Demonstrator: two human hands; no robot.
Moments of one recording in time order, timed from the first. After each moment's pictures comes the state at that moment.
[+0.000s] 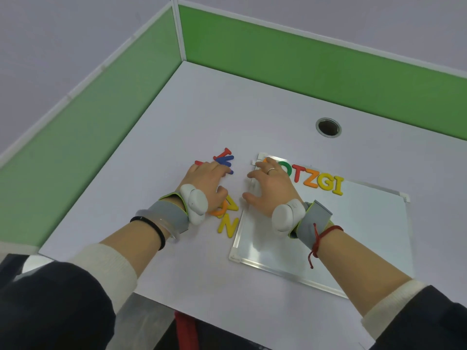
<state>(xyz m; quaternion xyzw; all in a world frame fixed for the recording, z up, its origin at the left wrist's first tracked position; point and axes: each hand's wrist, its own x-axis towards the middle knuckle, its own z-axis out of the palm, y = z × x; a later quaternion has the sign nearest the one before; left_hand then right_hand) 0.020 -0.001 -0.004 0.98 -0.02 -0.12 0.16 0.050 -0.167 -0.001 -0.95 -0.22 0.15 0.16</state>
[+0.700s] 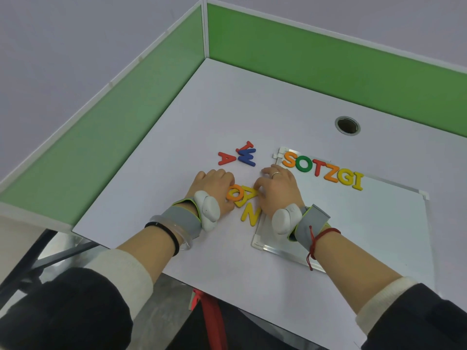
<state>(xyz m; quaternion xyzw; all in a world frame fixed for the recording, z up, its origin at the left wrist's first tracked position) -0.018 0.016 -0.013 0.98 0.00 -0.14 0.11 0.024 -0.139 -0.014 -0.96 -0.23 0.15 0.09</state>
